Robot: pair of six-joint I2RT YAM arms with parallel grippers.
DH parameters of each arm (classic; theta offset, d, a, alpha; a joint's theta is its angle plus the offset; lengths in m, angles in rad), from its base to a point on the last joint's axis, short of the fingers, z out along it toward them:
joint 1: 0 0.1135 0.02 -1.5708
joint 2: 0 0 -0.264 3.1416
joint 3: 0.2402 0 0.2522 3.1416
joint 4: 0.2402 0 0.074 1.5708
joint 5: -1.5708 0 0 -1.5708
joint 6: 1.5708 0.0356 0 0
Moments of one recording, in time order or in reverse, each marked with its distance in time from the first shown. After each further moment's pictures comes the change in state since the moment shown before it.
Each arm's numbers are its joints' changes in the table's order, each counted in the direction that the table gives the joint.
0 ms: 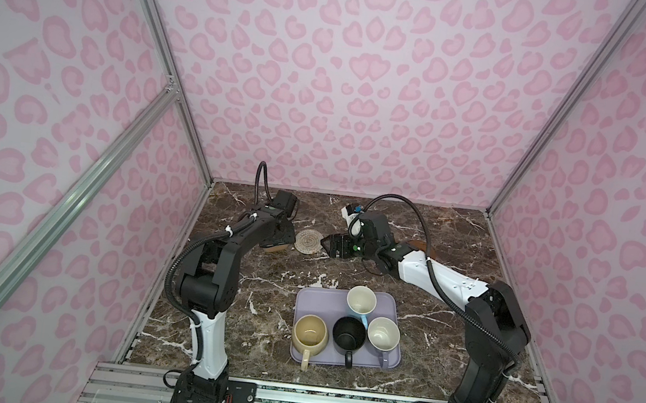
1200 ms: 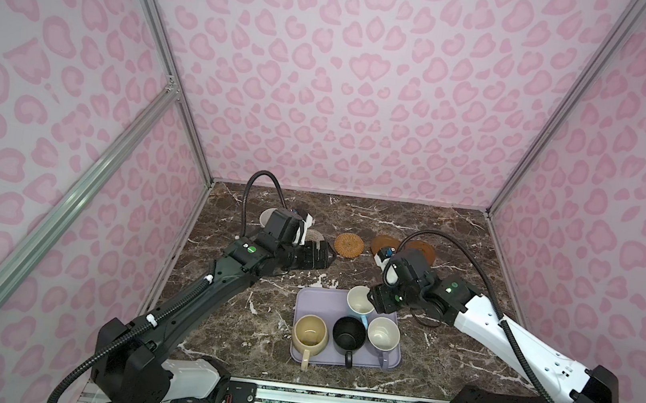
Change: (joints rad) left arm -0.302 -0.660 -0.367 -0.081 -0.487 -0.118; right arm 0.097 -0.578 -0.304 0.662 -0.214 -0.092
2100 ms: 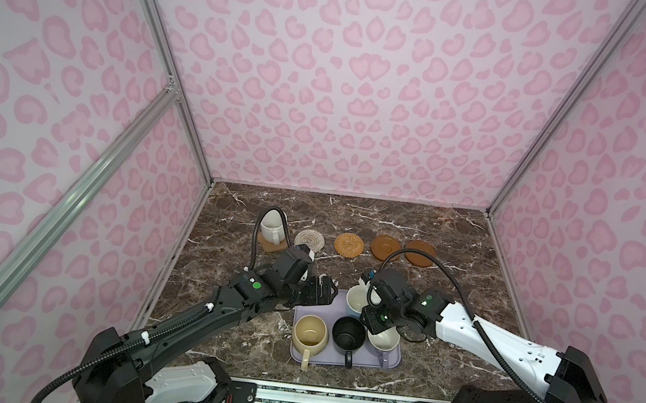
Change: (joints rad) left arm -0.165 -0.115 -0.240 -0.077 0.118 -0.166; right arm 0.101 0.090 -0.123 -0.111 0.050 0.070
